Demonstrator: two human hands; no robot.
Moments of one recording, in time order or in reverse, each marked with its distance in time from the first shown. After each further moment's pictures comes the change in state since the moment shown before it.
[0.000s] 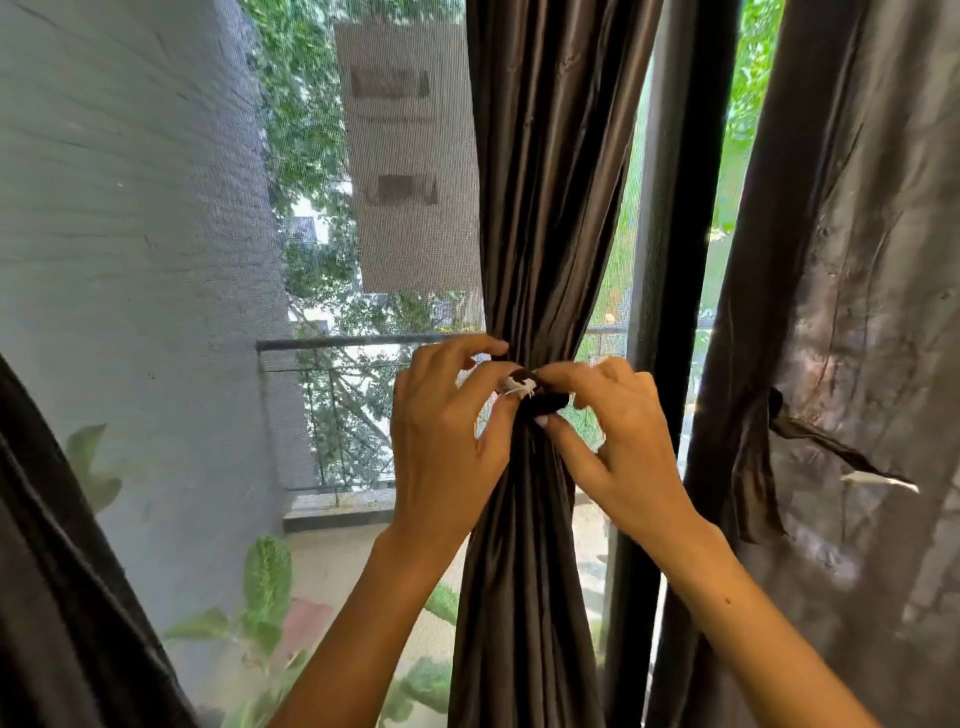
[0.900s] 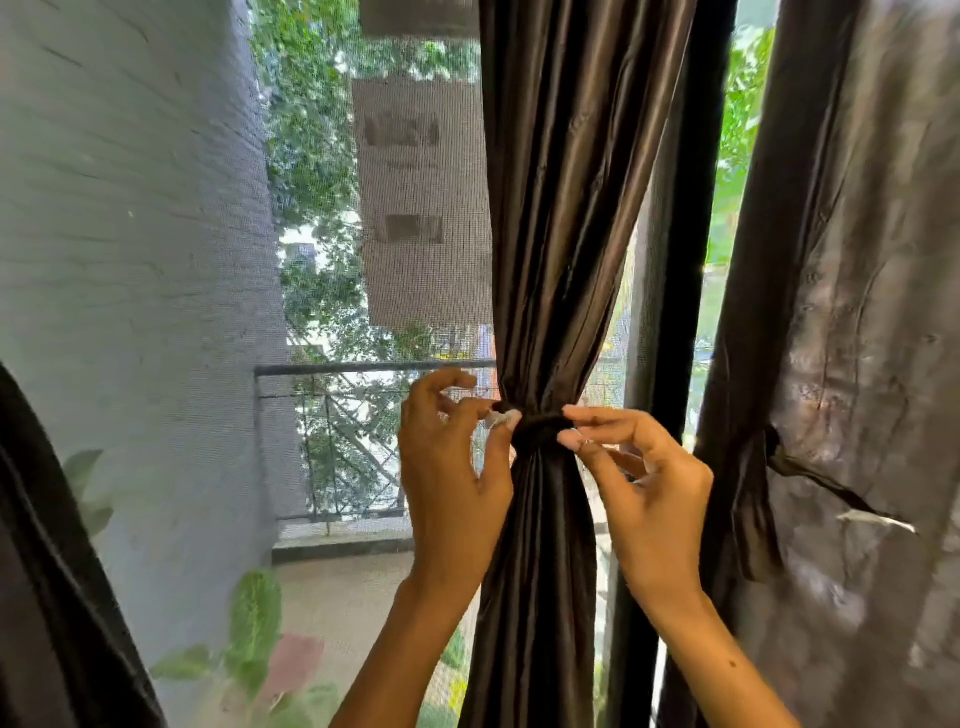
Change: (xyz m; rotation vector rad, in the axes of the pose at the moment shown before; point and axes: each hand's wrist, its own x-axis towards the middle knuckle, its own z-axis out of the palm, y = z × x) left_hand -0.004 0.005 0.007 -0.154 0.115 -0.279; right_hand -0.012 -0.008 0.008 0.442 0.357 0.231
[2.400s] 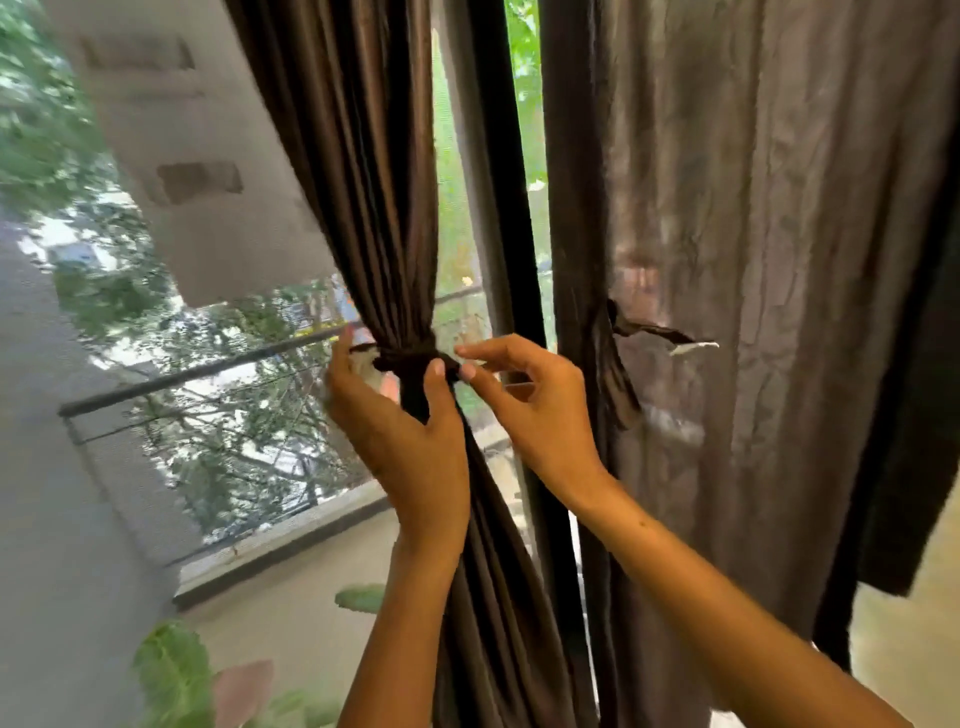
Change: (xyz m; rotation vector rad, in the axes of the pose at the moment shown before) left_hand -0.028 0.028 0.032 -0.260 0.006 -0.275; right_hand -0.012 -0.001 -0.013 -0.196 0.026 0.232
